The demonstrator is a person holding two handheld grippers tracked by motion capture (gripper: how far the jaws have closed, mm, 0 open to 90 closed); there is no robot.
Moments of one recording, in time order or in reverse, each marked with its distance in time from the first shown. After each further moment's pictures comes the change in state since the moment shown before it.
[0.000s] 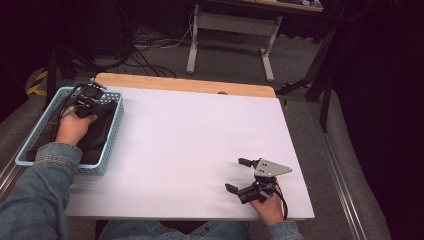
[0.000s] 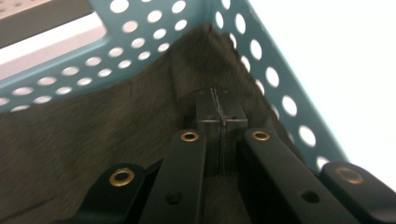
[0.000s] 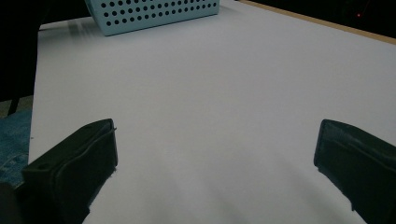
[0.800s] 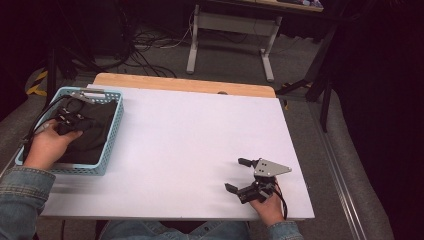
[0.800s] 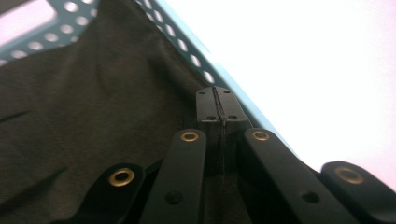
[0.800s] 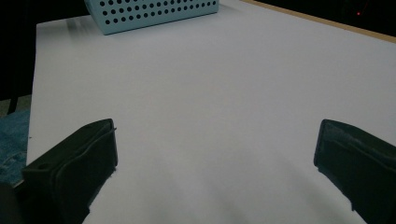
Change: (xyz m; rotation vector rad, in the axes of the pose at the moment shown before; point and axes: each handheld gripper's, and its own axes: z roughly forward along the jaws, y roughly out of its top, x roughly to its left) left arm -0.035 -0.050 -0.062 -0.062 -0.097 0.163; right arm 0.000 0.000 0.001 0.006 -0.002 0.001
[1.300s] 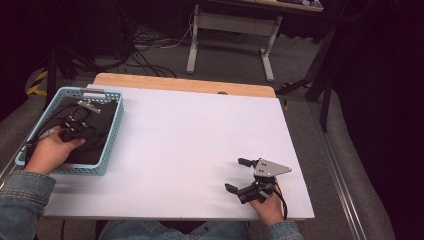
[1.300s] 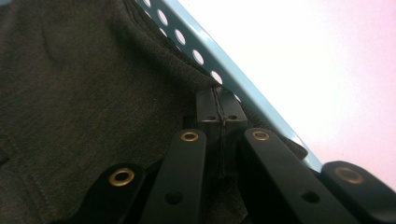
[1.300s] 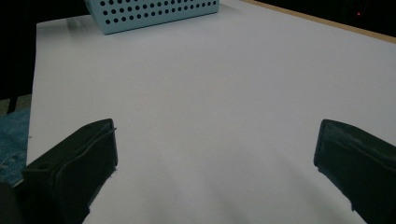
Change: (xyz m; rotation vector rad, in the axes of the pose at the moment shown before) left arm -0.006 -0.009 0.018 0.092 -0.047 0.029; right arm 0.000 0.000 0.000 0.001 0.000 -0.002
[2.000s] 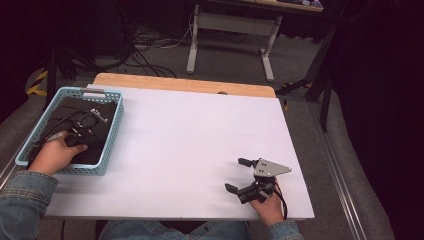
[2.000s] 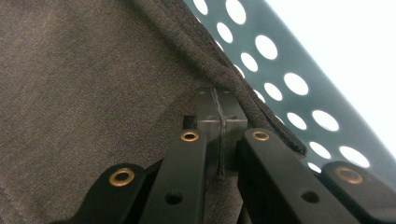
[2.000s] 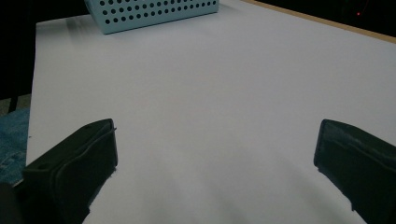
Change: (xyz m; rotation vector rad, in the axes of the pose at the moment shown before) left arm 0.000 -0.007 0.024 0.157 0.032 0.003; right arm 0.000 0.000 0.000 0.001 0.000 0.000
